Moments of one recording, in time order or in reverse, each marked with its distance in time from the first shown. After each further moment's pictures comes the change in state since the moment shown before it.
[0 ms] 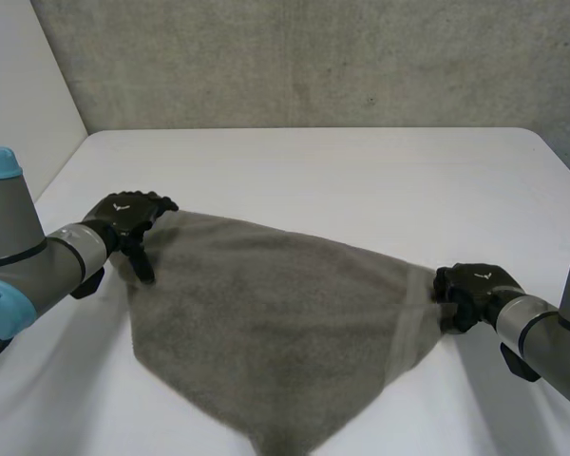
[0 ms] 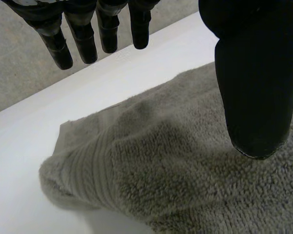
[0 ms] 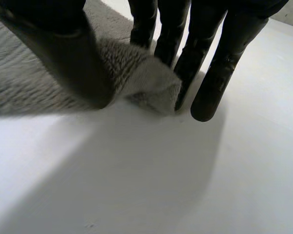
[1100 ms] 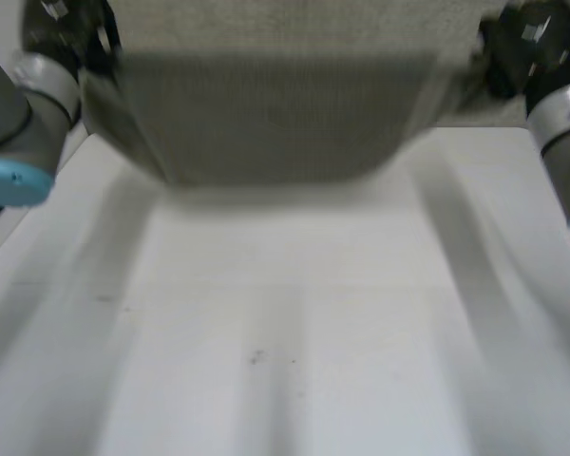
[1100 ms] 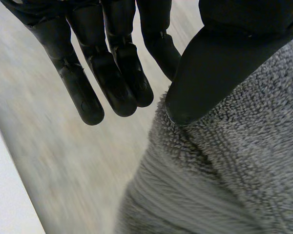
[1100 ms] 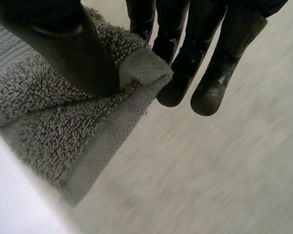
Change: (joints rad) left arm -0.080 -0.016 0.562 0.176 -0.238 -0.219; right arm 0.032 -0.018 -0.582 -0.331 0.005 -0.168; left_hand 0.972 0.998 0.996 0.998 0.981; right_hand 0.112 0.105 0.138 0.133 0.124
